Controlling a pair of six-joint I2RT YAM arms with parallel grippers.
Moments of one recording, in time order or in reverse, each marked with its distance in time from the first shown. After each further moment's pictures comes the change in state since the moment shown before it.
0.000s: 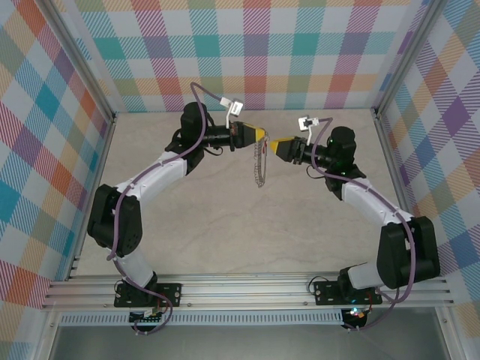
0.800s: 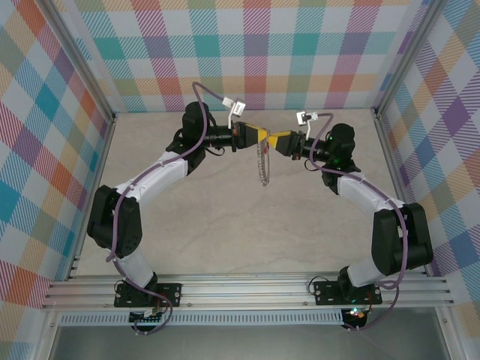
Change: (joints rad) left arm -0.015 -0.007 0.012 -0.027 -0.006 0.011; right arm -0.002 0.087 0.037 0.211 -0.105 0.113
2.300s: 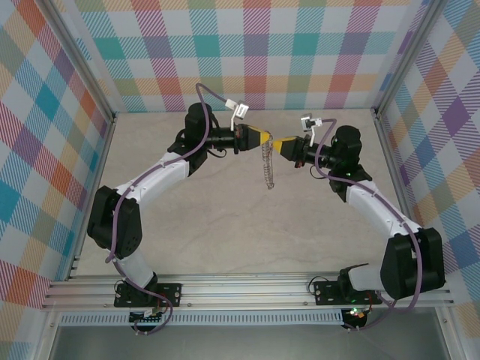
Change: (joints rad) left arm -0.010 -0.004 0.002 -0.026 -0.008 0.018; right arm -0.006 -0.177 -0.020 -0.336 0.108 -0.230
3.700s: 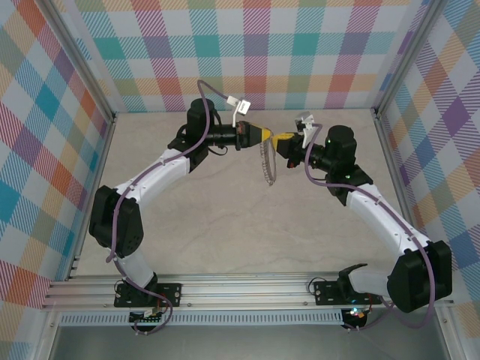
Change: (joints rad) left arm -0.017 0.014 0.069 -0.106 -0.034 0.001; right arm 0.106 -0.075 0.057 -0.212 0.338 -0.327
